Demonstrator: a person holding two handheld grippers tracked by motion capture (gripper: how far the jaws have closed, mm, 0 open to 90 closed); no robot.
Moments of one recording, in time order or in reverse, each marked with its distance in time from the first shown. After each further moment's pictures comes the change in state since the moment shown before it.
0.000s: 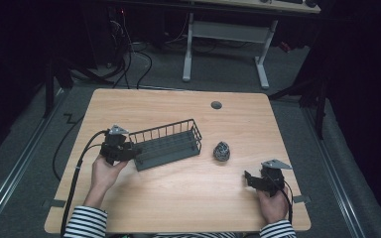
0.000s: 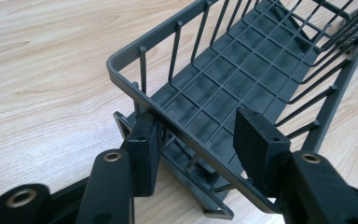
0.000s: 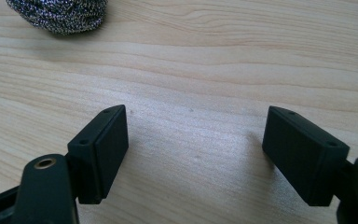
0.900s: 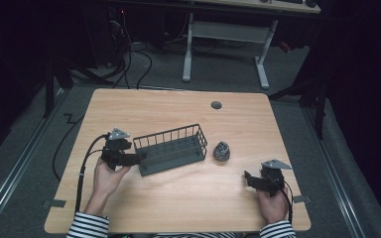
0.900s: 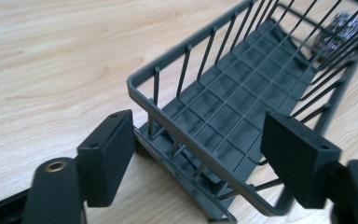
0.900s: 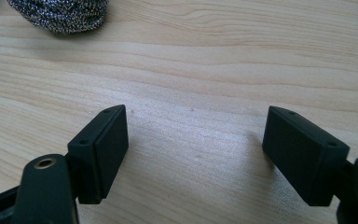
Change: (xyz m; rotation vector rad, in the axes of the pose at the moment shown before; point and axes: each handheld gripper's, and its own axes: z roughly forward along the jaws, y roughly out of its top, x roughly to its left) left arm -0.016 -0.004 -0.015 -0.072 0.005 -0.005; right arm 0.000 0.000 0.000 0.000 0.001 0.000
